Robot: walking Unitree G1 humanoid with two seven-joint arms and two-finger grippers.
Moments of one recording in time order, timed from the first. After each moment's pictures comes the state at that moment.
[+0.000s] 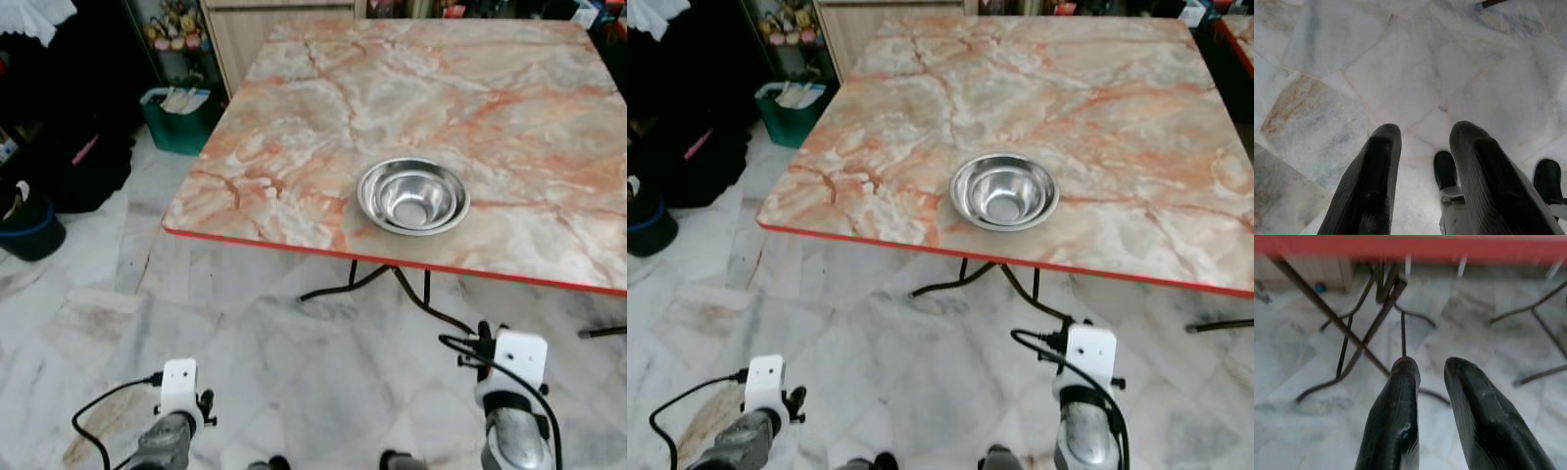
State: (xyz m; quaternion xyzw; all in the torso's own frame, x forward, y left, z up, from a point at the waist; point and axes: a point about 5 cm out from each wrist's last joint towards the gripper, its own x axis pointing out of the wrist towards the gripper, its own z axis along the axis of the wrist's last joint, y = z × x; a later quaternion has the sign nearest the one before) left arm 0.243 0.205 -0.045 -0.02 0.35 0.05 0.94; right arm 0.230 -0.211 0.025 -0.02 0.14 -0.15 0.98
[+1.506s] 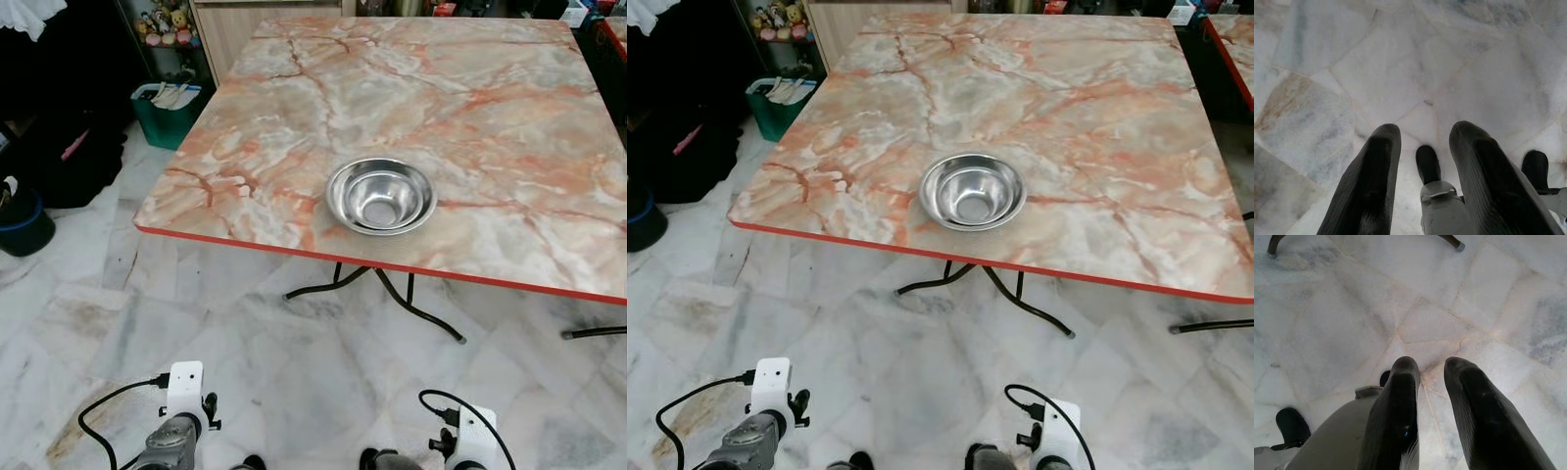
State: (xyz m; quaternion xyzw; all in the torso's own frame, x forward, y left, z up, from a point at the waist) left arm 0.241 0.197 -0.048 0.00 0.36 0.05 0.93; right arm 0.178 -0.201 -0.081 0.04 0.40 -0.13 0.91
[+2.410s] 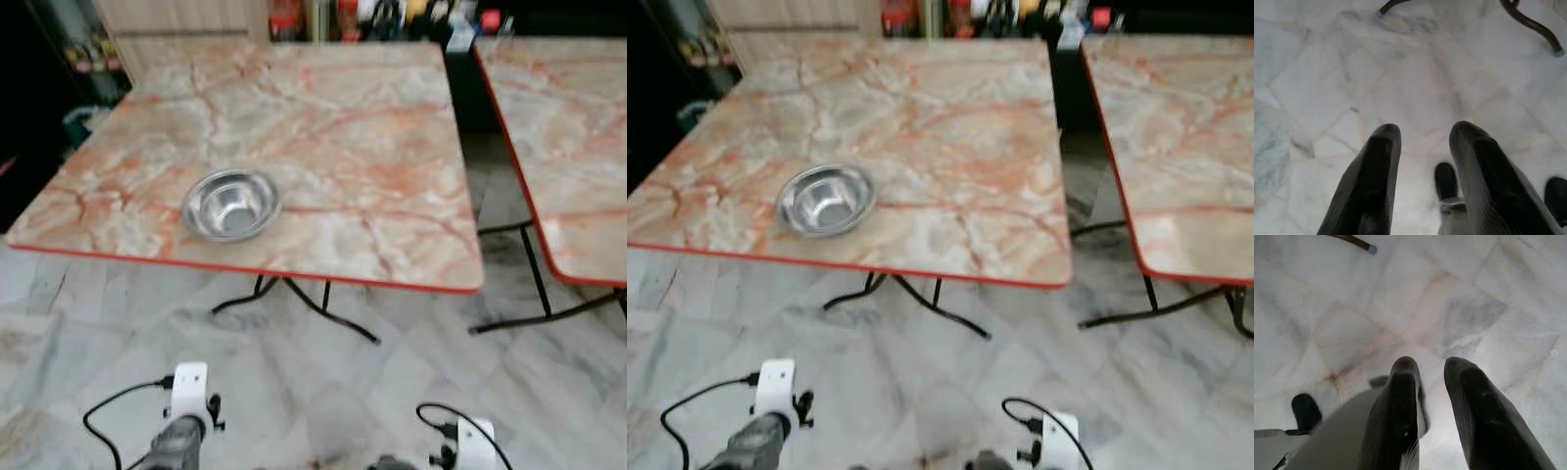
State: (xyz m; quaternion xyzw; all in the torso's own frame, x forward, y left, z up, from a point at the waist) left arm 0.243 0.196 -0.046 0.00 0.35 0.06 0.94; right arm 0.170 -0.203 -0.085 0.02 0.43 -0.11 0.90
